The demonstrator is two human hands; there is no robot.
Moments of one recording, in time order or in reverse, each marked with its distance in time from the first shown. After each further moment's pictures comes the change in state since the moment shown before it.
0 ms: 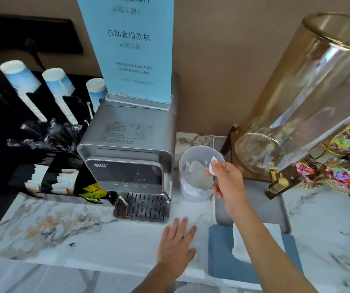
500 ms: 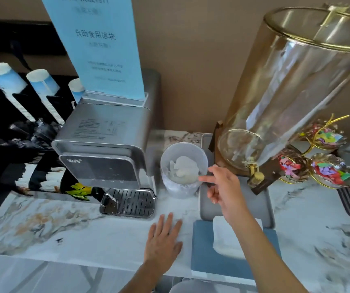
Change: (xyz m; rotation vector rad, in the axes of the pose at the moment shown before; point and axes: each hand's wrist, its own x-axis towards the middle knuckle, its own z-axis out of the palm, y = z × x) left_hand 0.000 0.021 0.005 0.017 0.018 -0.139; right_hand -0.015 0.005 -0.059 0.126 -0.106 0.093
